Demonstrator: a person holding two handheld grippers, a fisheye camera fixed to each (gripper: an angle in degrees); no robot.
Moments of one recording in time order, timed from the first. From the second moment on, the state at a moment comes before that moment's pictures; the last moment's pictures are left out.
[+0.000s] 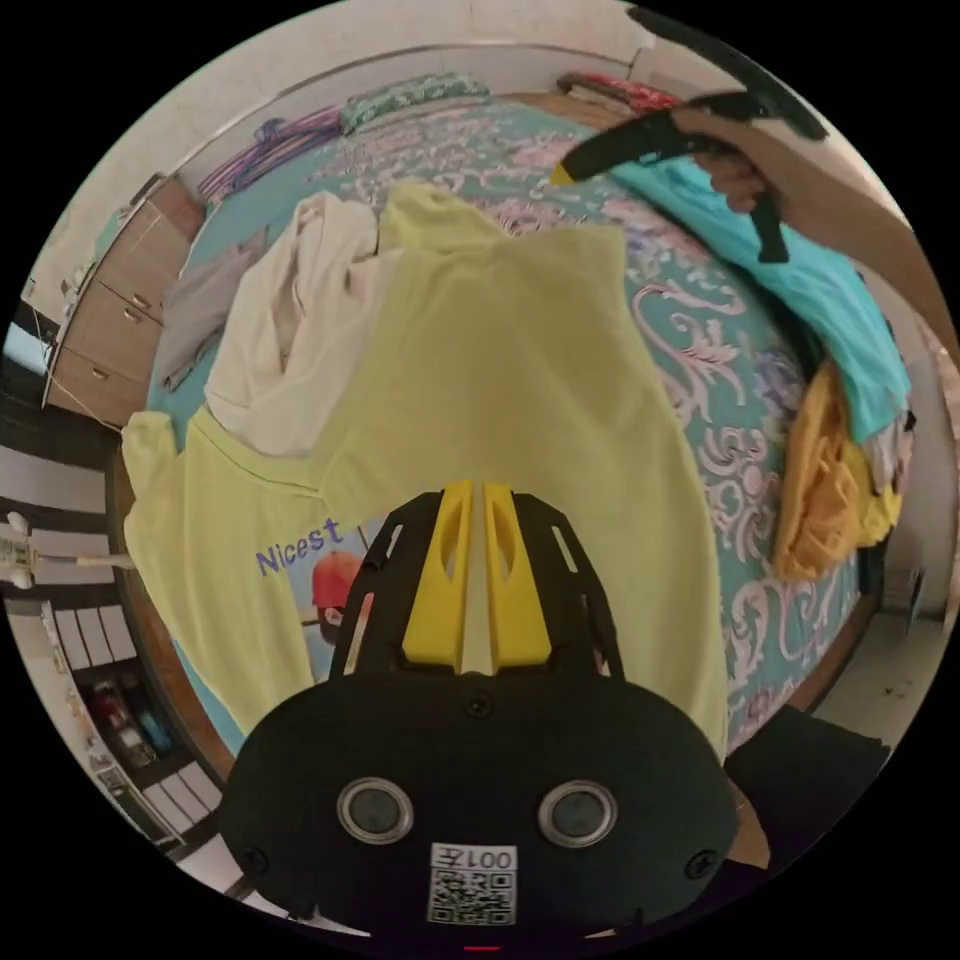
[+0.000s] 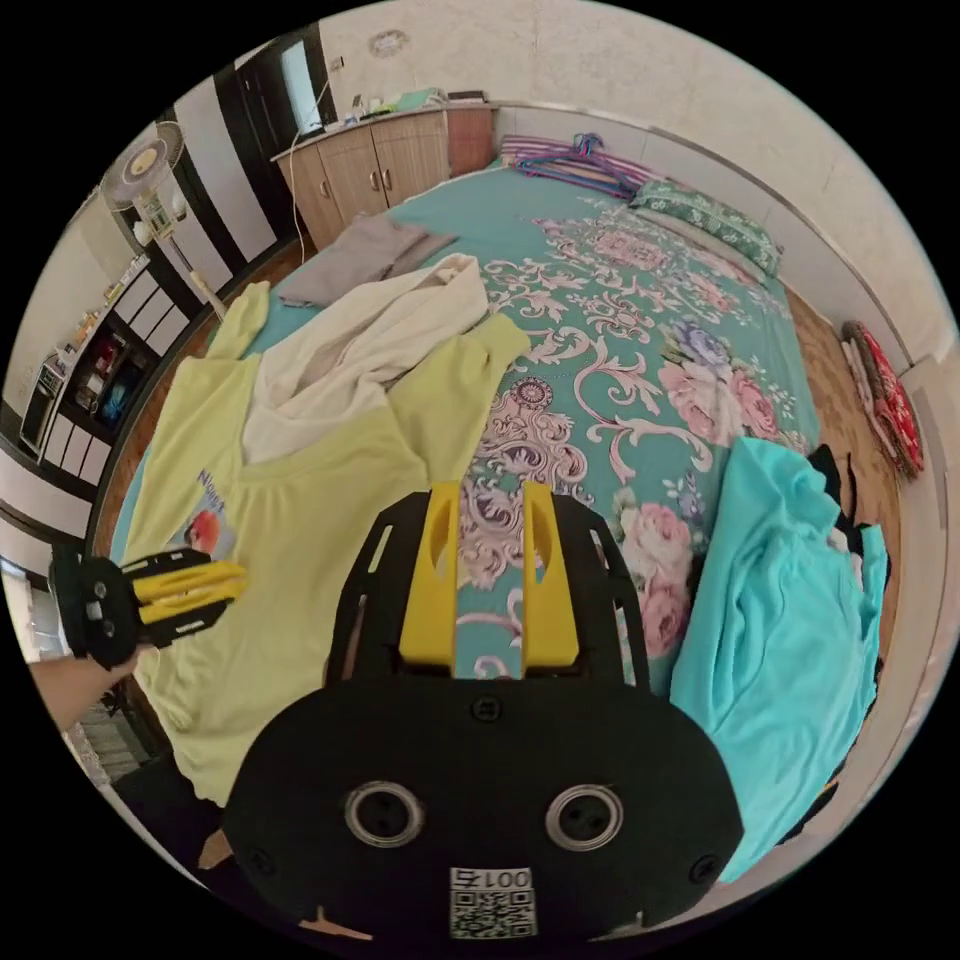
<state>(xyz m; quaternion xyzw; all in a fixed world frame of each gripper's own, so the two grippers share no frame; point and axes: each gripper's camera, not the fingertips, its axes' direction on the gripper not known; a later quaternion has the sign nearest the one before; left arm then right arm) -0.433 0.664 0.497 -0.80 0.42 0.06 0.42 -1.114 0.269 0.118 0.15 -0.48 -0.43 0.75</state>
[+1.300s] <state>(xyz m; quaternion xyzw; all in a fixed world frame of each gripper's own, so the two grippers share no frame) -0.438 0.605 0.817 -0.78 0.50 0.04 0.38 -0.604 0.041 0.208 -0.20 -0.47 -0.12 0.85</state>
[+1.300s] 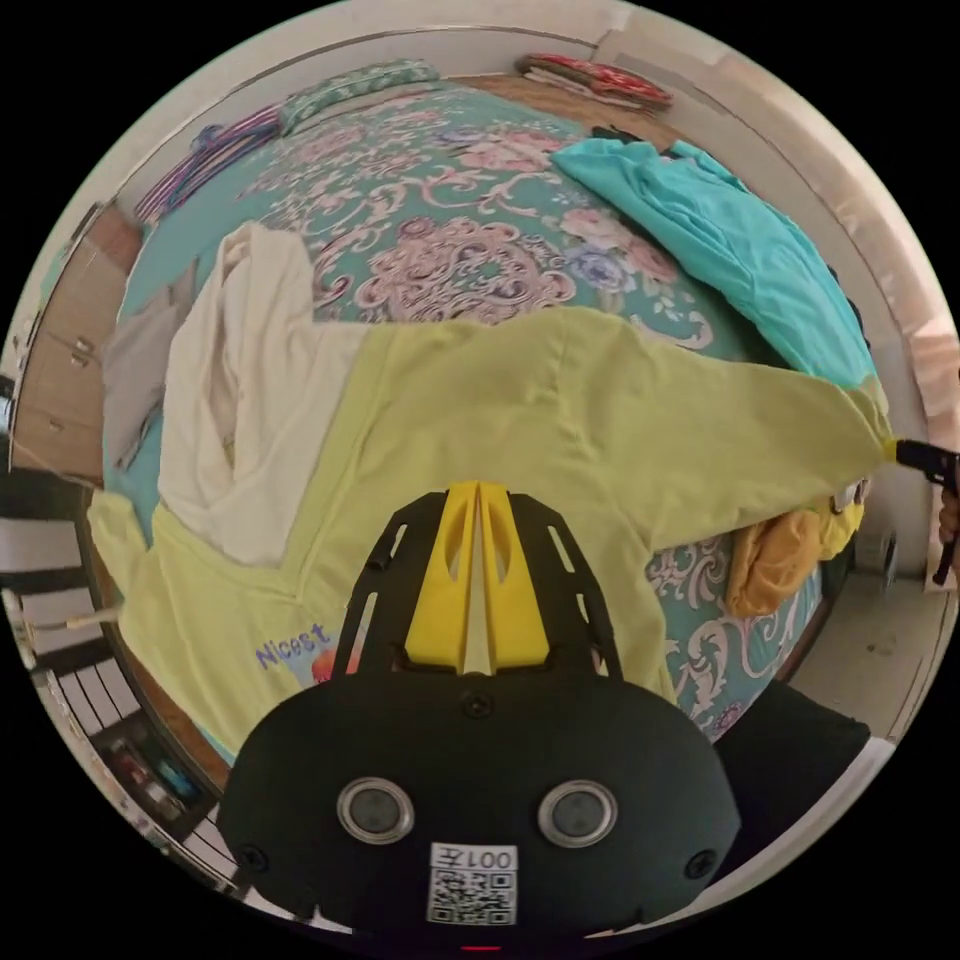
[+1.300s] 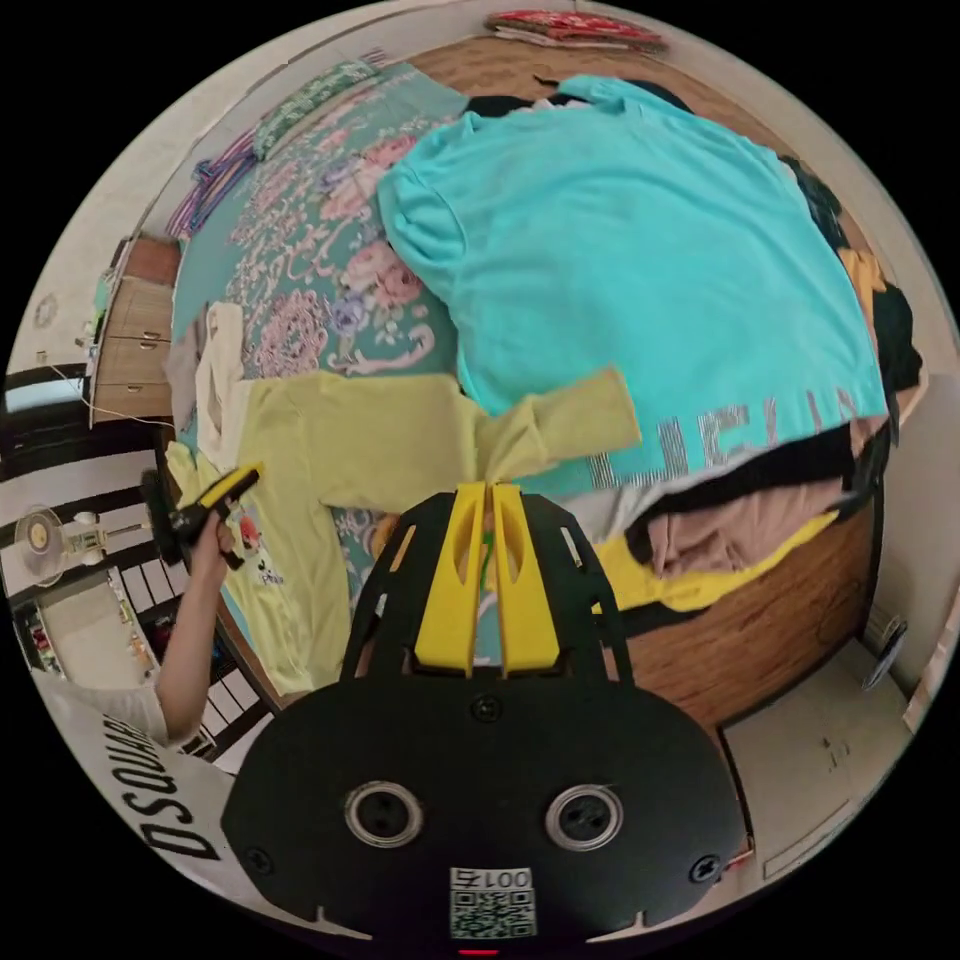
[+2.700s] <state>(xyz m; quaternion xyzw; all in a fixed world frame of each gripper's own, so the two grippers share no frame) -0.476 0.471 0.750 -0.74 0.56 0.01 0.36 -0.282 0.077 0.145 0.01 -0.60 -0.05 0.80</state>
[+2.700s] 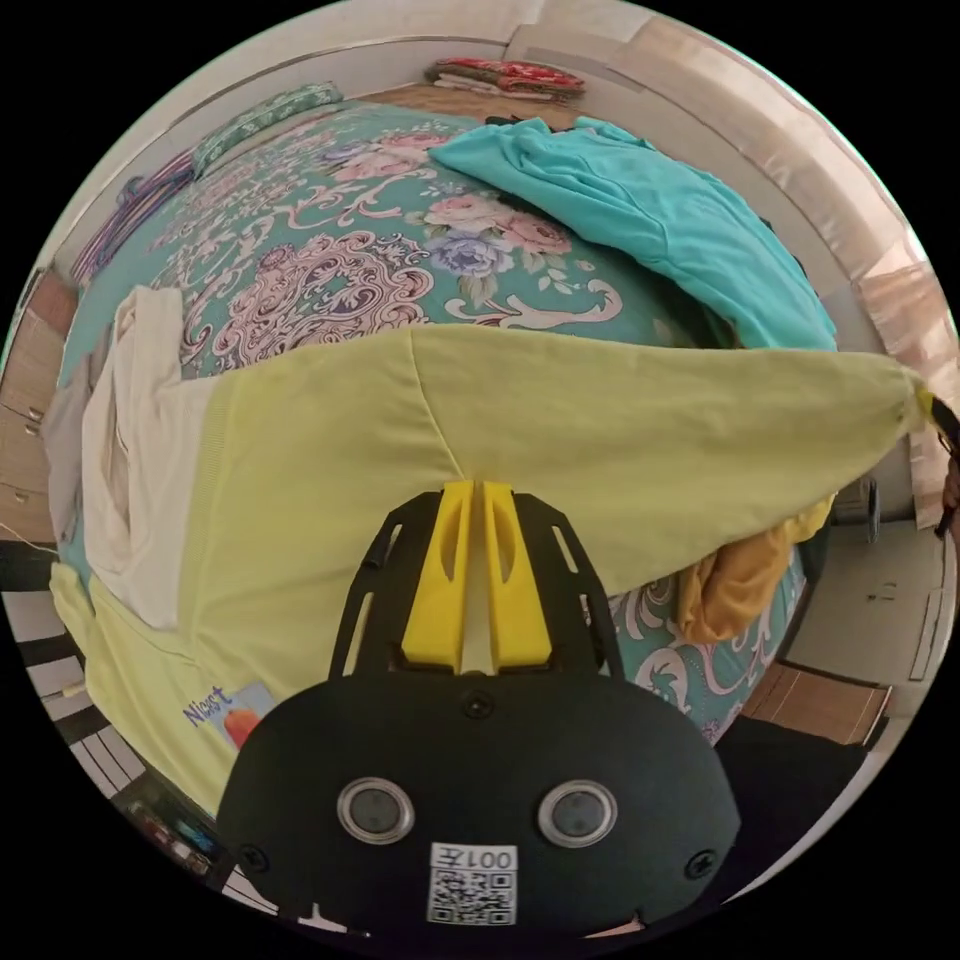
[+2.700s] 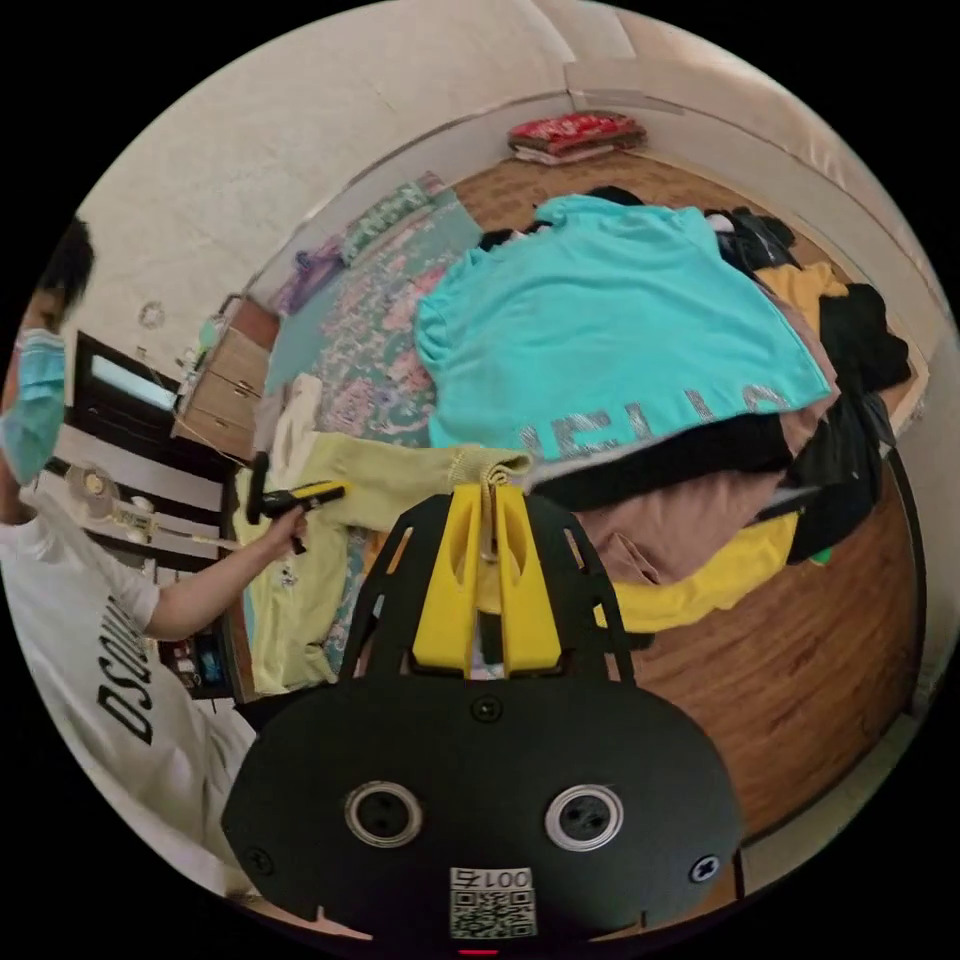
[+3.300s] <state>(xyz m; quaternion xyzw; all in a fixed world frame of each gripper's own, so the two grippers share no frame) -0.702 0.458 0.751 -0.80 0.46 -0.16 0.34 -0.614 0.231 -0.126 0.08 -0.82 -0.40 0.40</state>
